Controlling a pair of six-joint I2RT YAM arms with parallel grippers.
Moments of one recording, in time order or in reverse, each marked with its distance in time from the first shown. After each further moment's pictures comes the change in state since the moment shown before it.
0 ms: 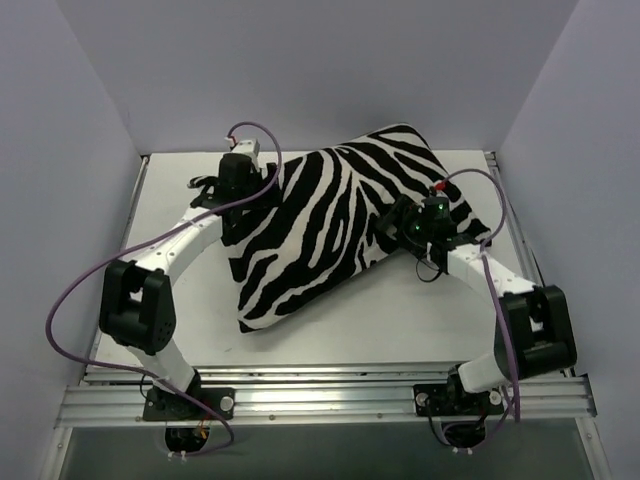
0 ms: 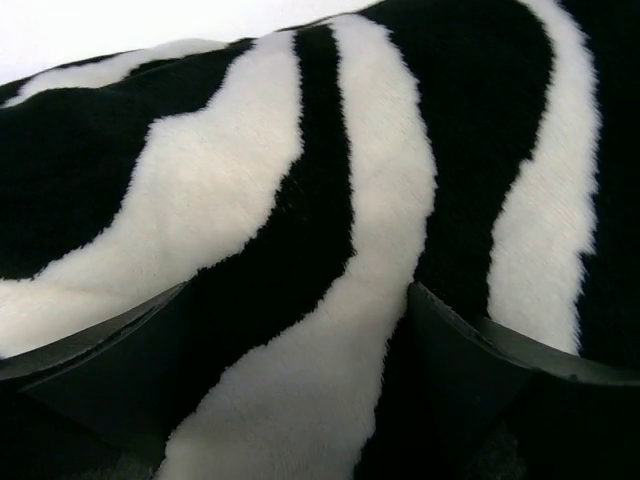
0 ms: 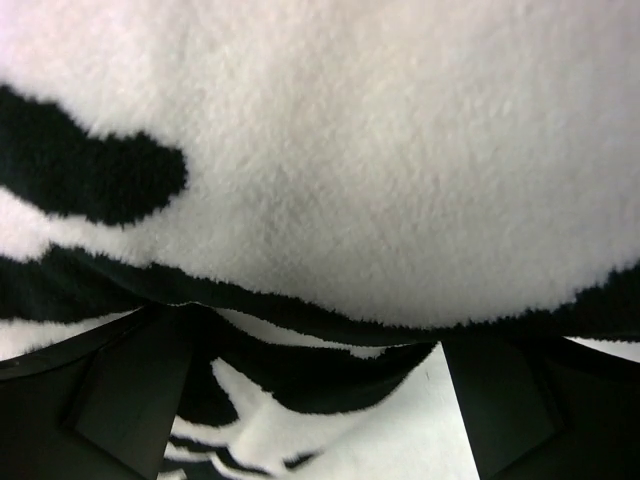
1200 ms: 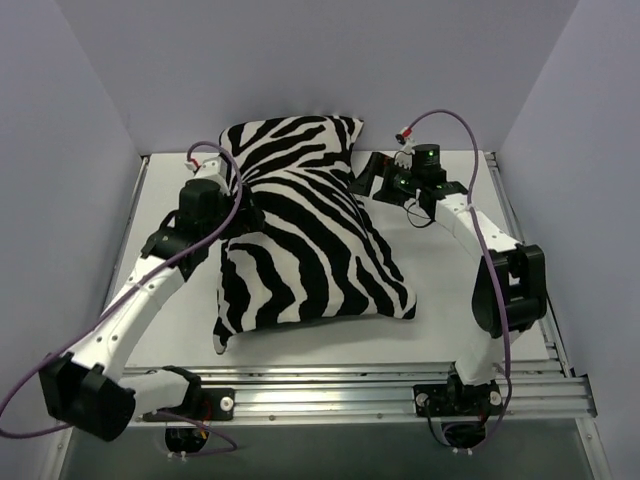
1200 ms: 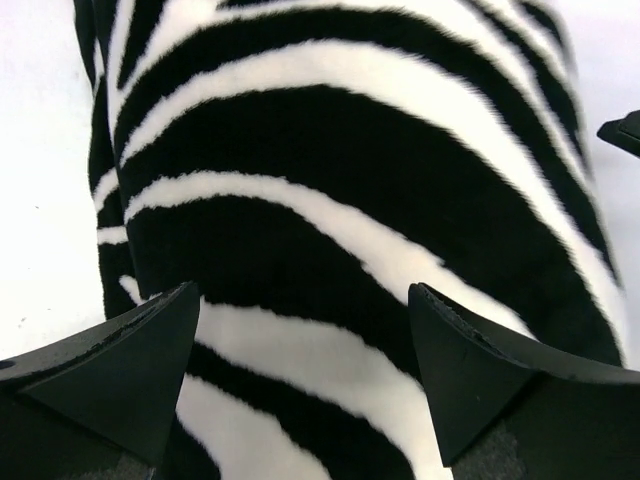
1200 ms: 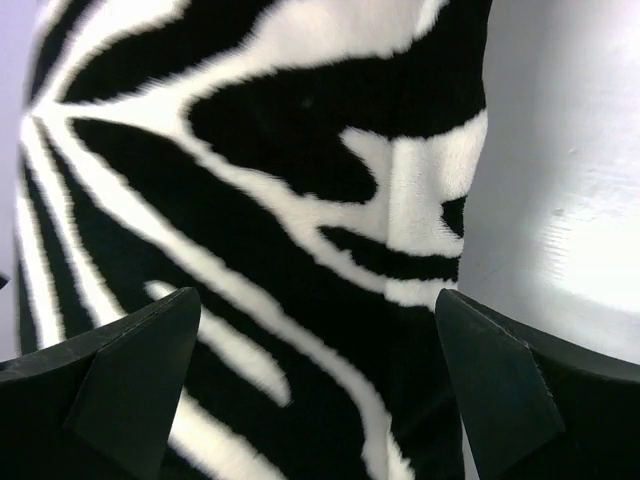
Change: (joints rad) left arm -0.036 -0.551 -0.249 -0.237 -0.031 -0.163; right arm -0.008 0.322 0.564 -0.145 -0.358 -0.309
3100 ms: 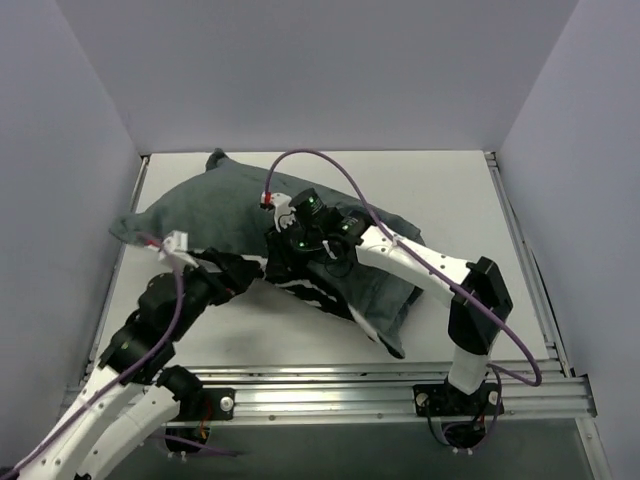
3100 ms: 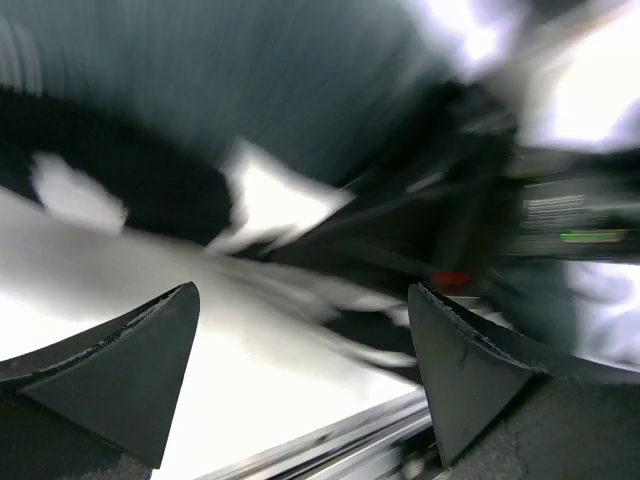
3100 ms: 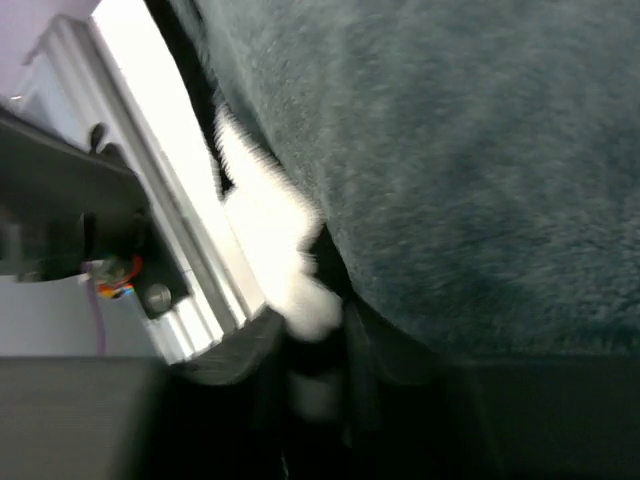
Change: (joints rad) left arm -0.213 -0.558 -0.492 0.117 -0.036 -0.400; right arm 0.647 0.039 0.155 -0.278 0.114 -0.260
